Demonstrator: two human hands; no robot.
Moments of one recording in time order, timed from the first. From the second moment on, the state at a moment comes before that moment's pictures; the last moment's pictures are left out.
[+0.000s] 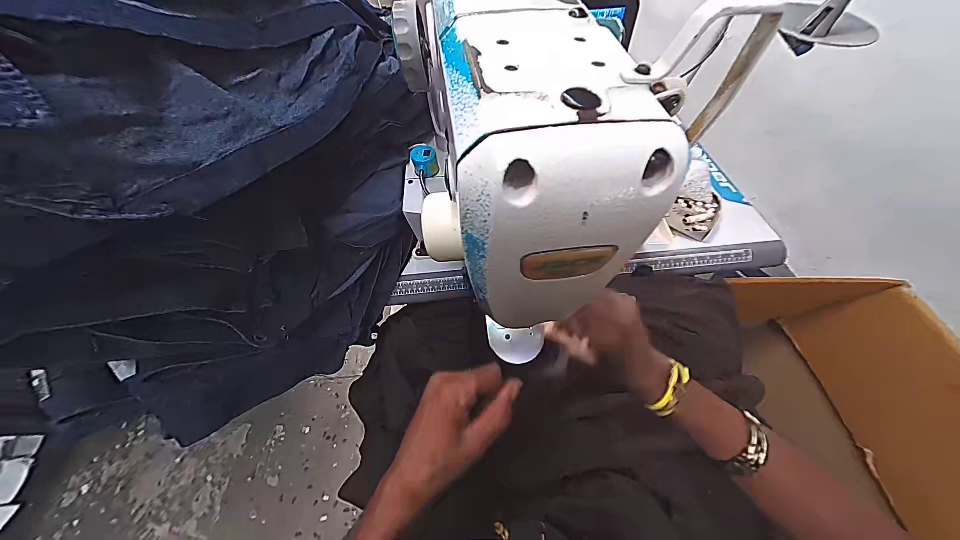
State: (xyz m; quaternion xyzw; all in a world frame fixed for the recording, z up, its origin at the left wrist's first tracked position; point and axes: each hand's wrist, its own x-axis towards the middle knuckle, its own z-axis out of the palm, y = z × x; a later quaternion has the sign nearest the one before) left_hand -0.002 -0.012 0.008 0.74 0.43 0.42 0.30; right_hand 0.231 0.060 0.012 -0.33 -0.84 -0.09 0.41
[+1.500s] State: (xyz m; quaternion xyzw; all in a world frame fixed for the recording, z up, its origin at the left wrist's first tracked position) left_hand -0.105 0.003 -0.019 0.55 0.67 0.42 0.29; right_hand 0.235 0.072 0.015 -0.46 -0.73 0.37 0.34
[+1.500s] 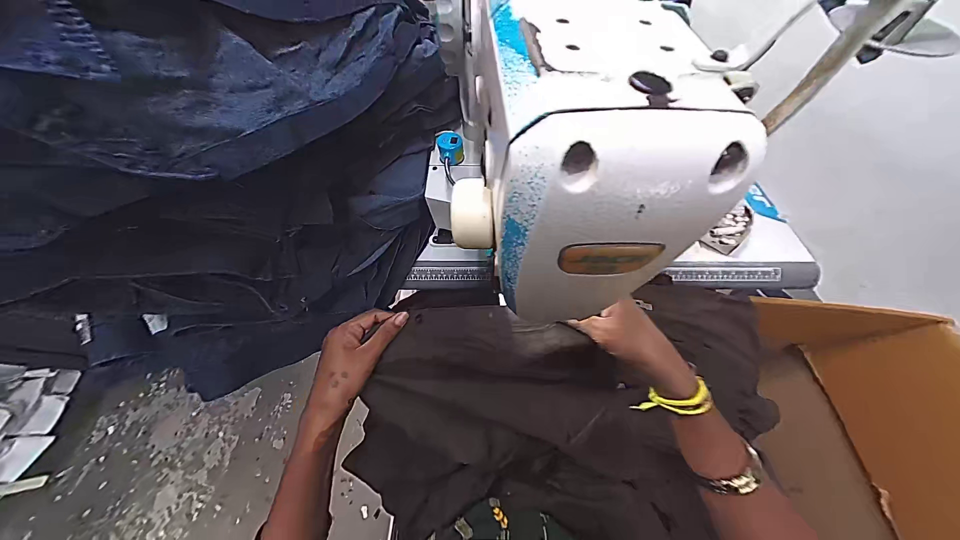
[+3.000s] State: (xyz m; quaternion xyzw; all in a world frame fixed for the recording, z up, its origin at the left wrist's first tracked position) left_hand 0.001 -0.013 0.010 0.78 0.42 0.37 0.29; right_hand 0.228 0.061 0.016 -0.29 -0.86 -0.16 0.38
